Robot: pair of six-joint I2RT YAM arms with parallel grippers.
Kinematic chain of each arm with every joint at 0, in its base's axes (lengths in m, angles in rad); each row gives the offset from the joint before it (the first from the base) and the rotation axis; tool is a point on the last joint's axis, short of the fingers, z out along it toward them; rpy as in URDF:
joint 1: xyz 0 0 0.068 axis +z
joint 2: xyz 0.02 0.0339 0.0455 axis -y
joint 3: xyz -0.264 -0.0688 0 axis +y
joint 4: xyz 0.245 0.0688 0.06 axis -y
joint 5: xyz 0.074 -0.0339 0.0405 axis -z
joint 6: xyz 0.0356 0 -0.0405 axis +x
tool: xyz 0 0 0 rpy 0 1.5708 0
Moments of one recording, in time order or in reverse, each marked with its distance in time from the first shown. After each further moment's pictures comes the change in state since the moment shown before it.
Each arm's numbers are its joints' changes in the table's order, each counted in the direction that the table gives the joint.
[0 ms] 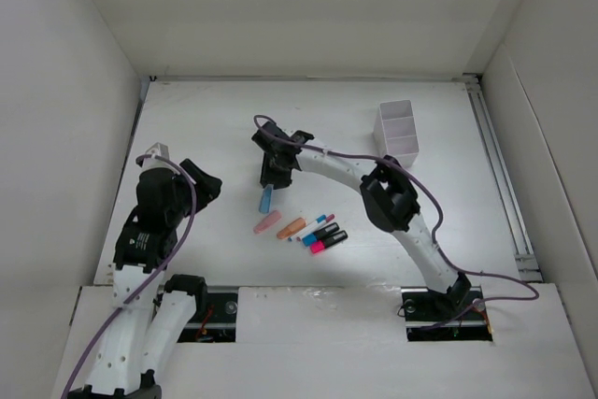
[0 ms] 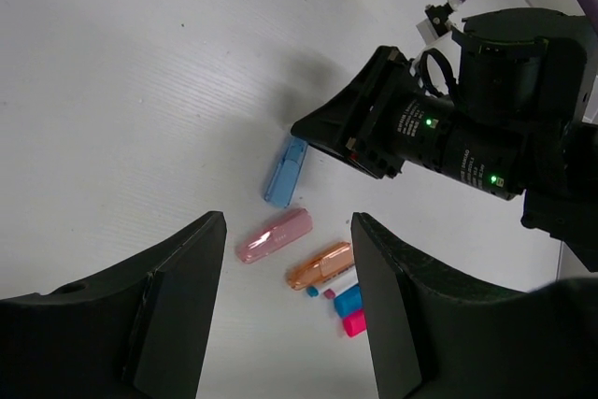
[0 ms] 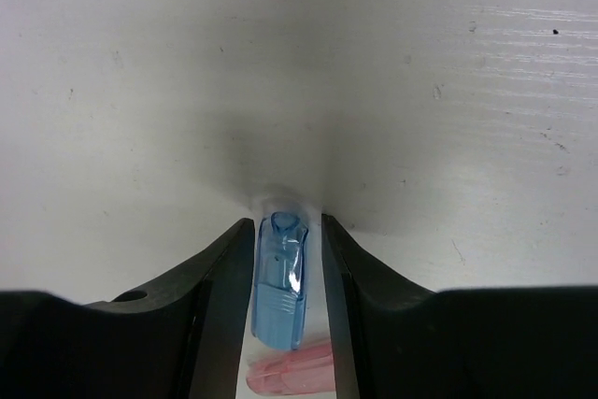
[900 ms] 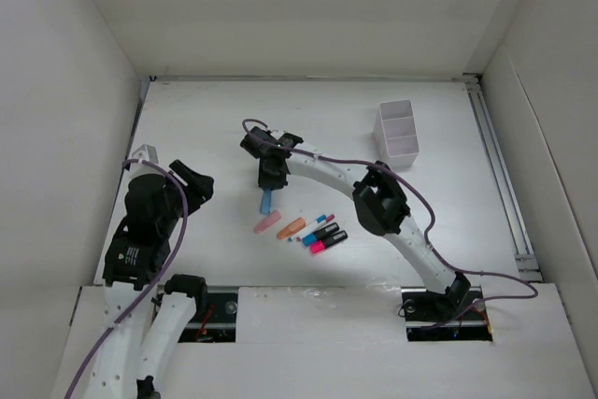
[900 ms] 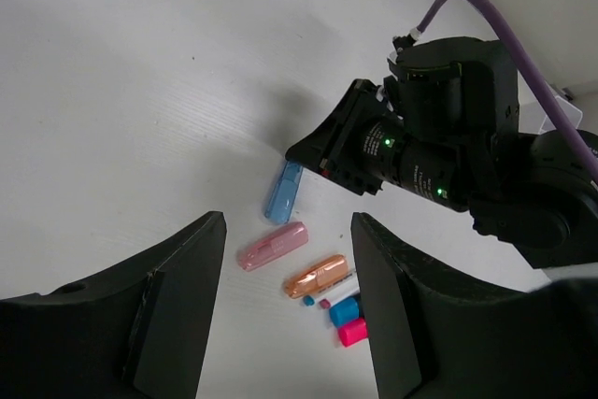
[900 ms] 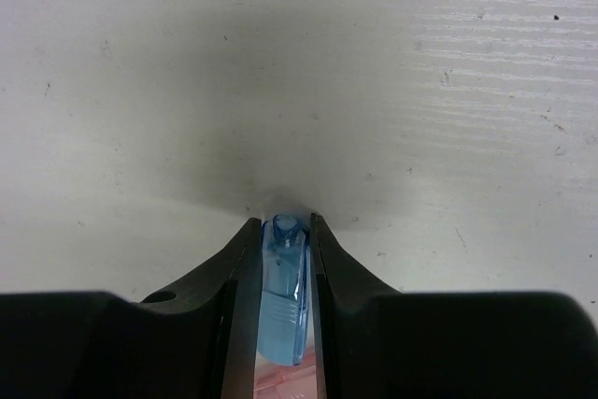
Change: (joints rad) left arm -0.016 0.064 -0.079 -0.071 -0.080 0.000; right arm 0.056 -0.078 -0.157 -0.140 0.129 -0.021
